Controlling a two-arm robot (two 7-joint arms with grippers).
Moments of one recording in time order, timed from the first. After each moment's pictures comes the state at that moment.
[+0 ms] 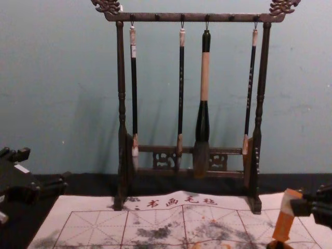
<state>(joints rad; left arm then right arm) -0.20 0.60 0.45 -1.41 -0.25 -0.12 0.03 0.19 0.77 -0.43 -1.66 0.42 0.14 0.59</state>
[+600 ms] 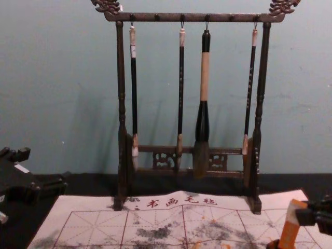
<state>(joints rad) -0.20 0.60 0.45 -1.41 -0.25 -0.12 0.03 0.19 0.75 -0.42 -1.62 0.42 0.16 0.59</state>
